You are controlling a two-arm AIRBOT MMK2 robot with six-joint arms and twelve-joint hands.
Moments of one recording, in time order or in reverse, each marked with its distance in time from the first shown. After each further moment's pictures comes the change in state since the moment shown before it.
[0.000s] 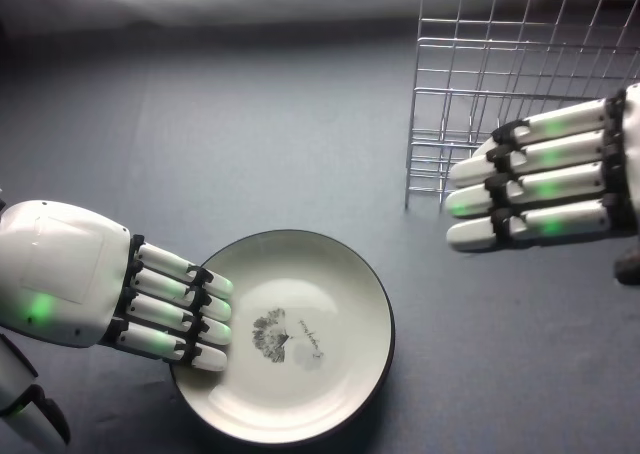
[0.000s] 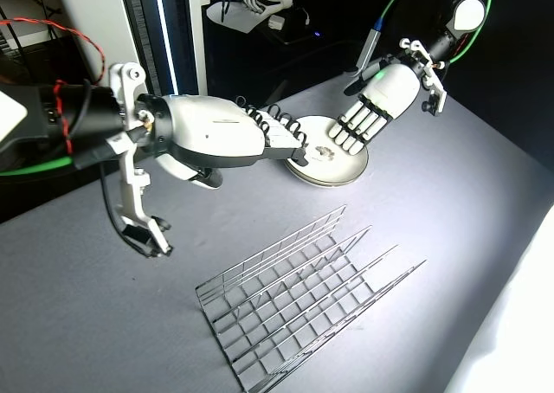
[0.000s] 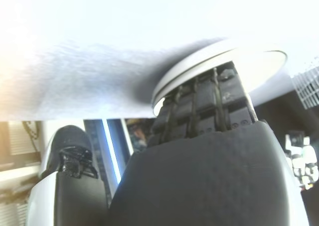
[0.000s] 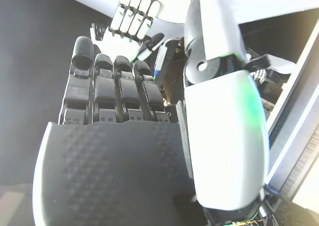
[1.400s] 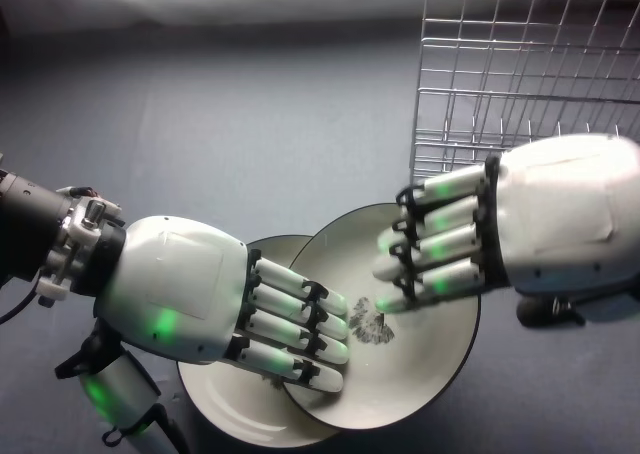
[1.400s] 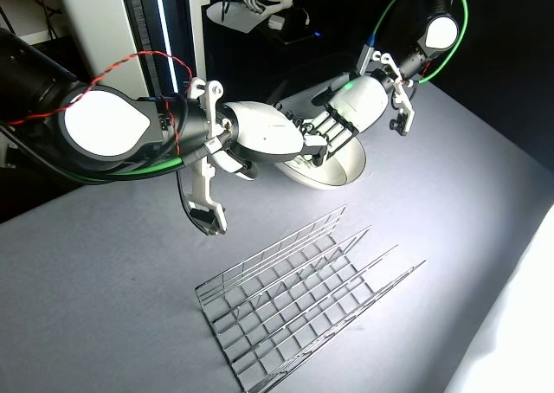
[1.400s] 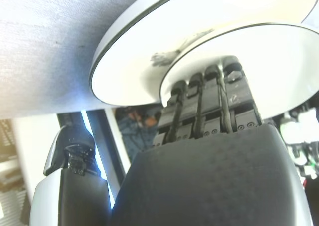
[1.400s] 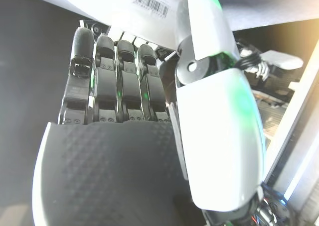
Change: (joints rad) left arm -0.062 -0.114 -0.088 -0.016 0.072 -0.049; right arm -0.025 -0.200 0.006 0.016 -0.160 0.000
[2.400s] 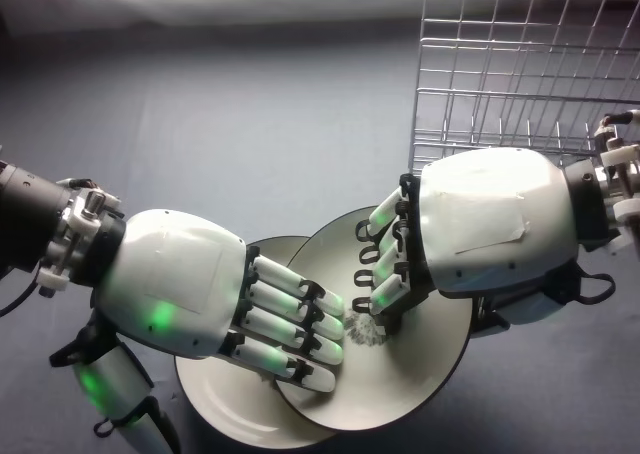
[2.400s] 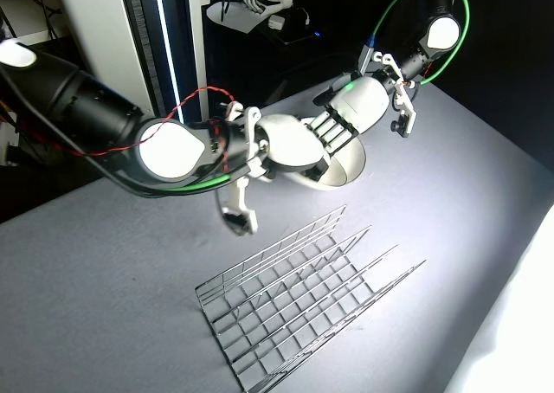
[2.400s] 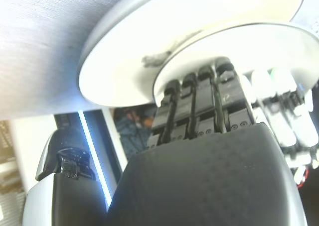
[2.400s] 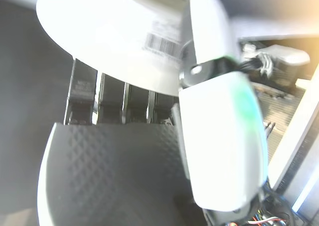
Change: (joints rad) left arm -0.012 -0.006 0.015 0.002 -0.004 -0.009; right arm -0.001 -0.178 0.114 0.029 -0.030 -0.001
